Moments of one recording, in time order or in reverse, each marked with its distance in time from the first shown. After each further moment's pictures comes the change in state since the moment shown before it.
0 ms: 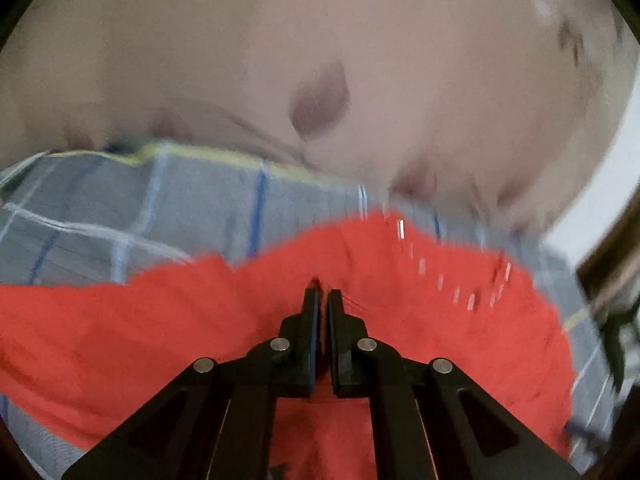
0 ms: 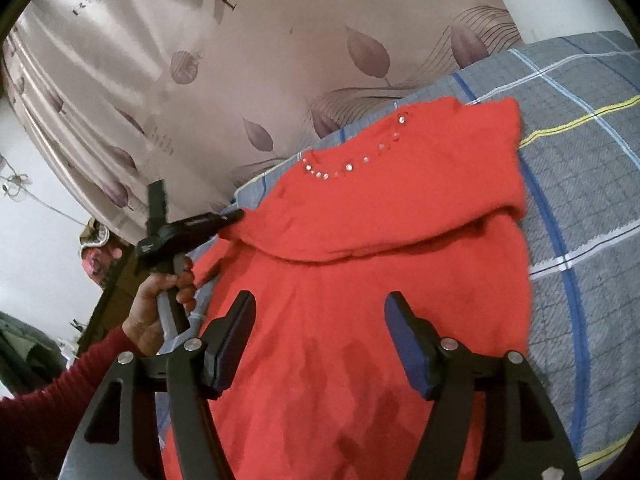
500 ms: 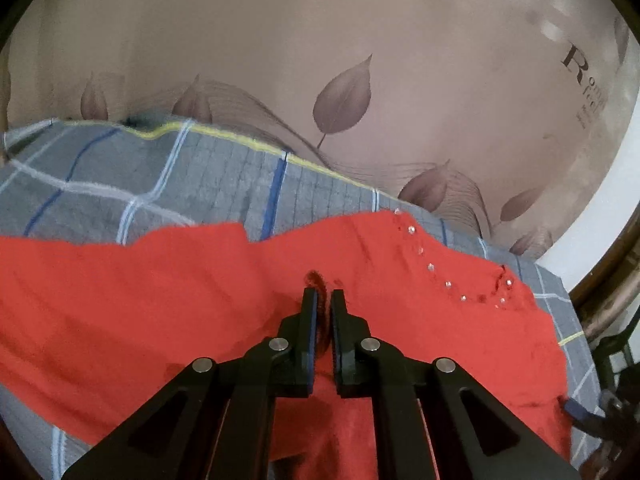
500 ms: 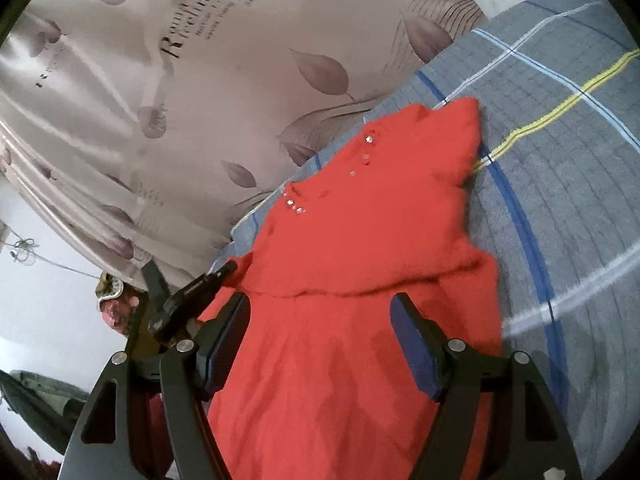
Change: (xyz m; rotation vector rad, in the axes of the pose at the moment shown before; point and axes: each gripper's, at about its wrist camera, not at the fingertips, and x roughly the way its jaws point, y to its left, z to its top) left arm 0.011 0.013 -0.033 -0.049 -0.013 -0.029; right arm 0.016 -0.040 0.038 0.180 -0.012 0.027
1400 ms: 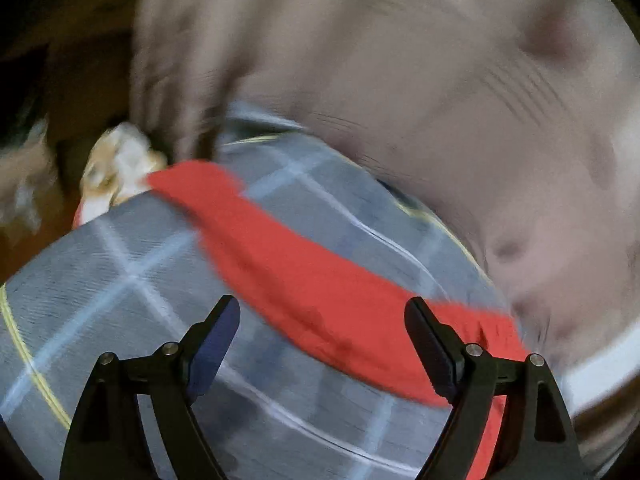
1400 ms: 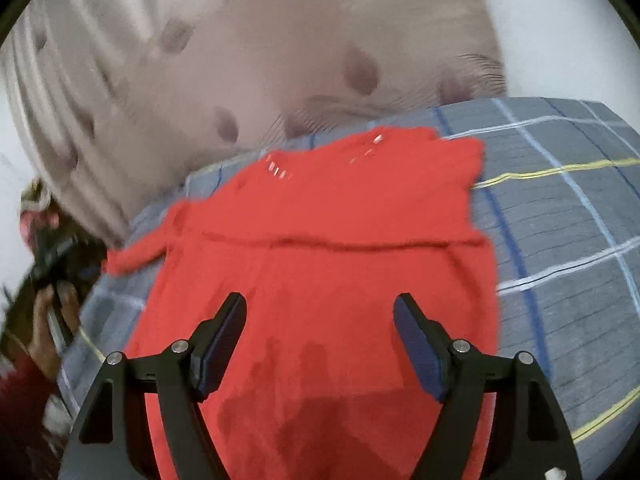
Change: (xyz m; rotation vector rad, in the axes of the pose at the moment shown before) left arm -0.171 0.212 -0.015 -0.493 -0.178 0.242; right arm 0.001 0.069 -0.067 -0.369 -0.006 -0.309
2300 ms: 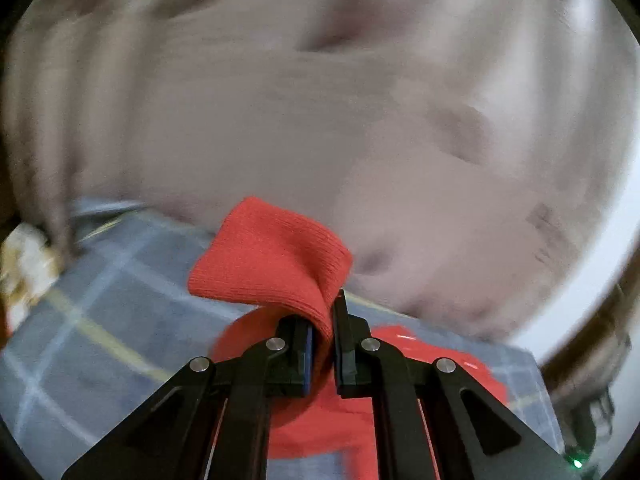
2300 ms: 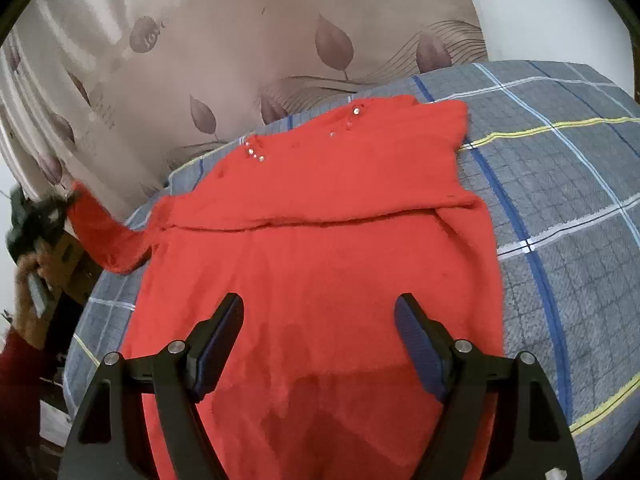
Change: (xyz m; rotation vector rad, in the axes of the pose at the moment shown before) left arm -0.016 -0.201 -0.020 0.418 -0.029 -0.344; right arm 0.003 -0.018 -0.007 0.135 0.017 -0.007
